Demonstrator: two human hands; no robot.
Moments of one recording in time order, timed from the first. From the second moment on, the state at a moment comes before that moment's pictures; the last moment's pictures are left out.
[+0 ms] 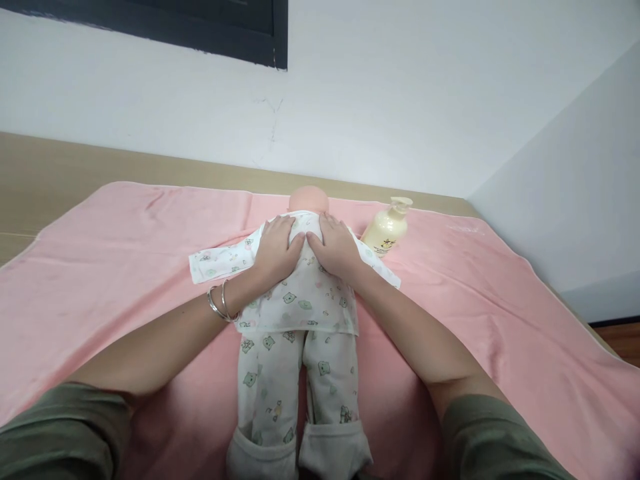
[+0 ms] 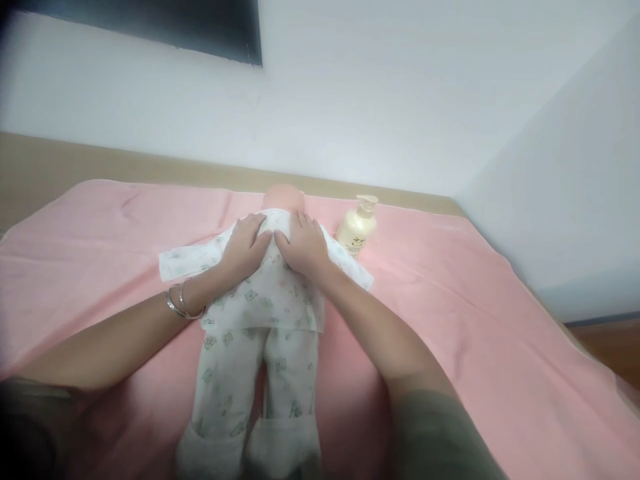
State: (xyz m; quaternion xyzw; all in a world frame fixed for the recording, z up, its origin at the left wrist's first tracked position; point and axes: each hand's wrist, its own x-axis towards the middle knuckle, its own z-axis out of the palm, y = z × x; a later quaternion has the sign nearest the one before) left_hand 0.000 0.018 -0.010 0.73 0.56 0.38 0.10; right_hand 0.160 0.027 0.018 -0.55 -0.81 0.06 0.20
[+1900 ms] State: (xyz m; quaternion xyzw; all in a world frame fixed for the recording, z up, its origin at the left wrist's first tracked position) left_hand 0.006 0.013 -0.005 0.72 0.60 0.35 0.06; right_hand 0.155 0.008 0.011 -0.49 -0.85 -0.02 0.22
